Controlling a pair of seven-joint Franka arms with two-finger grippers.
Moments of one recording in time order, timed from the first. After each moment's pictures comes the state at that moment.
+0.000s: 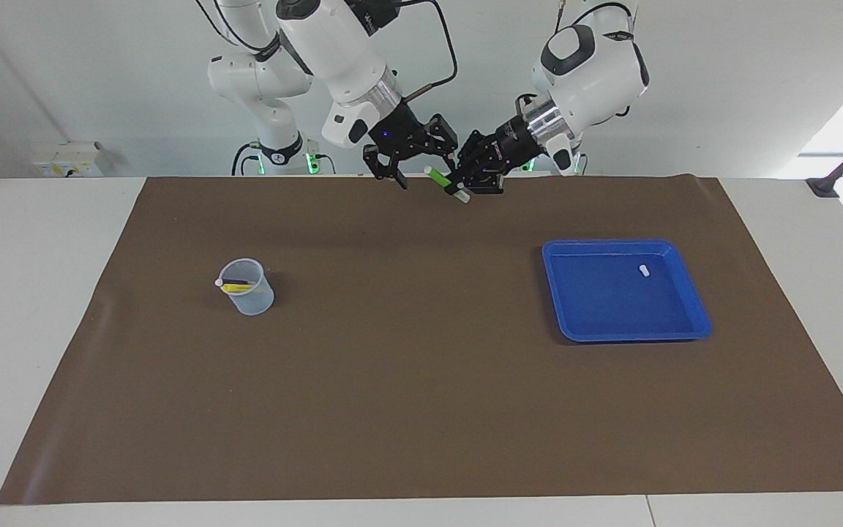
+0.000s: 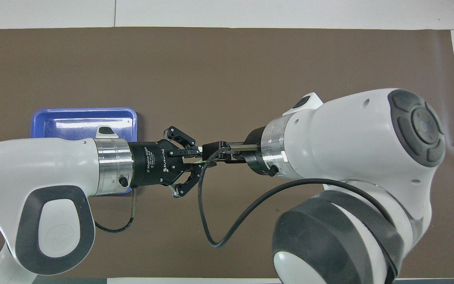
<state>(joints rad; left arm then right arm) -0.43 -0.21 -0.10 -2.14 -1.01 2.22 -1.71 0.06 -0.02 0.46 -1.75 0.47 1.96 0.42</state>
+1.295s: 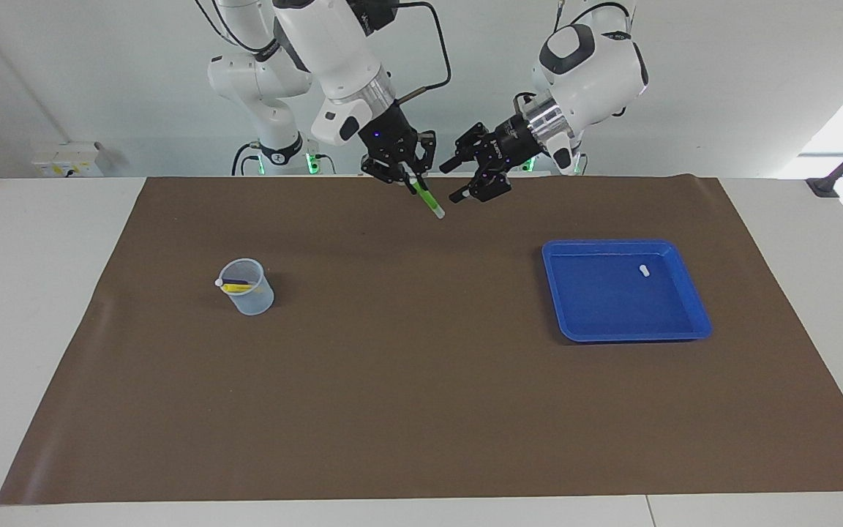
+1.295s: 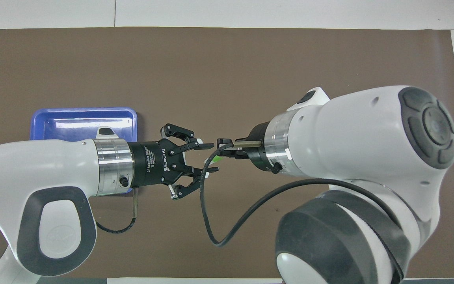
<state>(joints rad) -0.44 -0.23 -0.10 -2.15 -1.04 2.24 -1.71 0.05 -0.02 0.45 -1.77 0.32 1.97 0.38</state>
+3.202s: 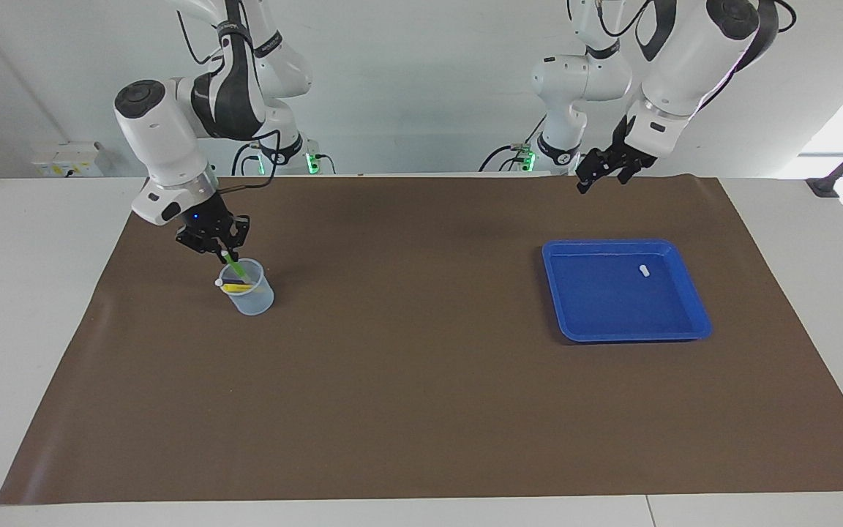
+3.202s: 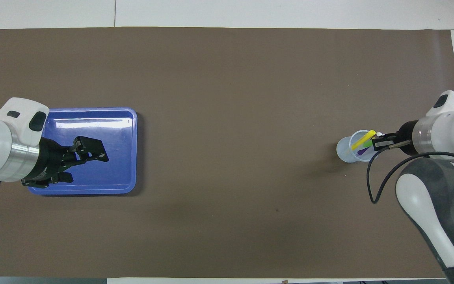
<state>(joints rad) -0.14 -0.21 -0.07 -1.86 -0.10 1.54 -0.34 0.03 -0.14 -0.04 -2.25 0.05 2.19 -0.21</state>
